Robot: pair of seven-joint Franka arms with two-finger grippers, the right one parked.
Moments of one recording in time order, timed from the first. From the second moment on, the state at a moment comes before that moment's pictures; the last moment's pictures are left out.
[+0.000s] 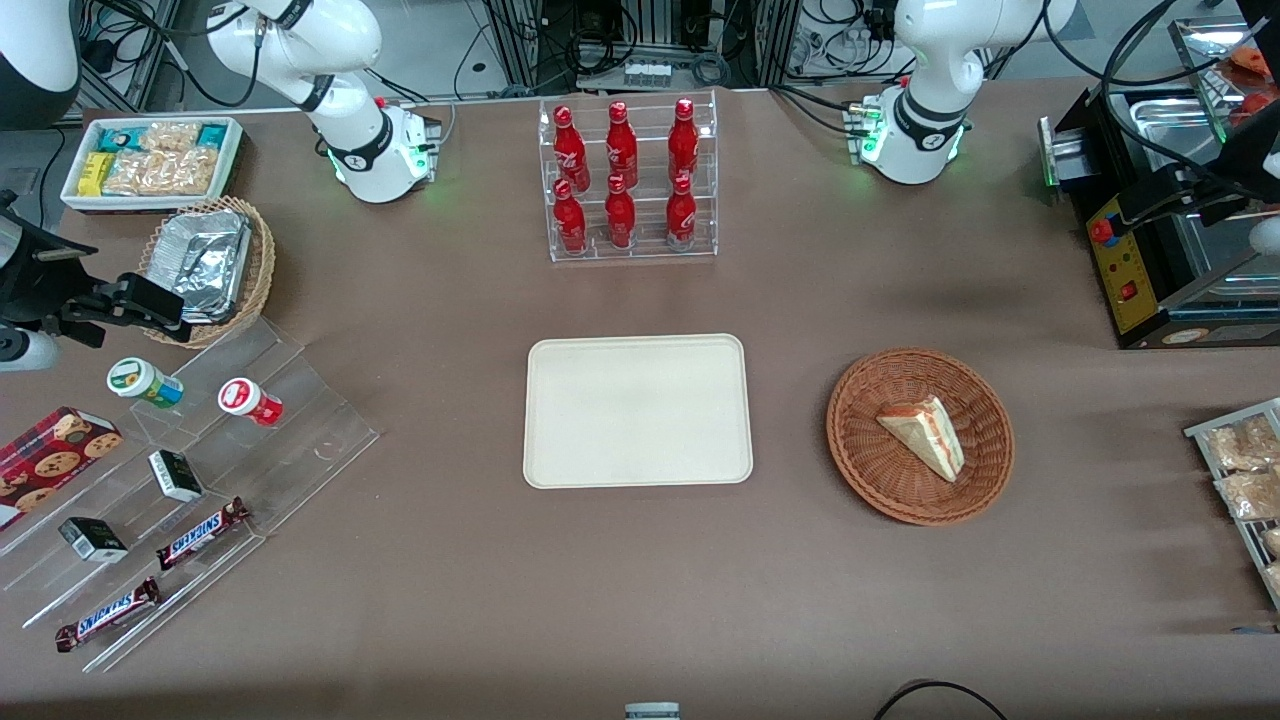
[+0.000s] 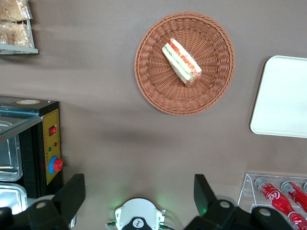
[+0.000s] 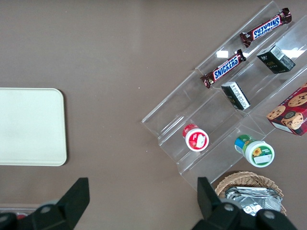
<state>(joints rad) 0.06 -0.09 -0.02 -1.58 -0.03 1.37 -0.08</state>
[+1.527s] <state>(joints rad) -0.09 0.18 -0.07 -1.99 0.00 2.16 -0.80</state>
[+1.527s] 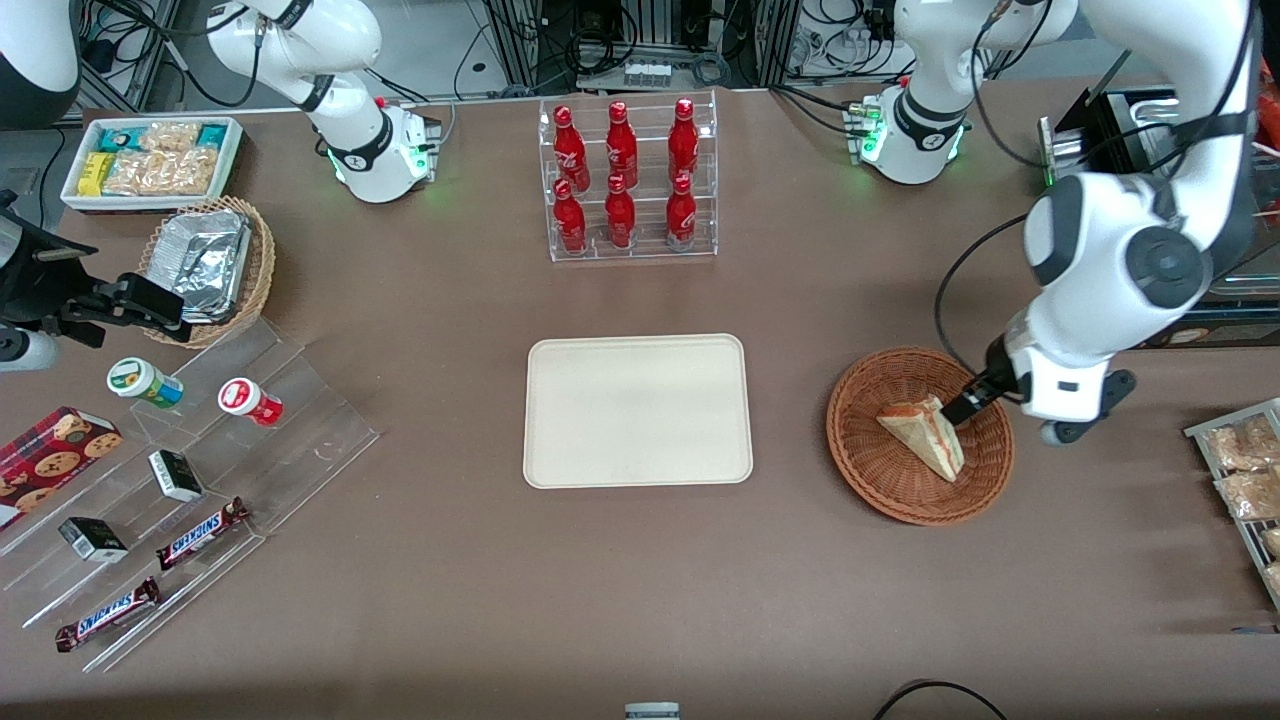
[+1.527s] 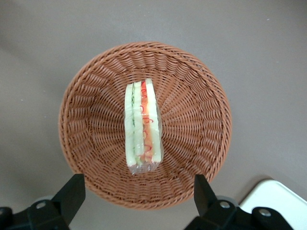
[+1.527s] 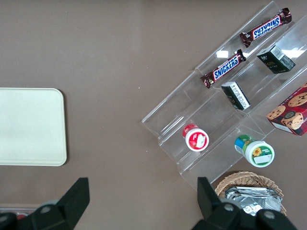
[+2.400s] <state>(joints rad) -0.11 0.31 -0.06 -2.09 0.09 2.40 -0.94</state>
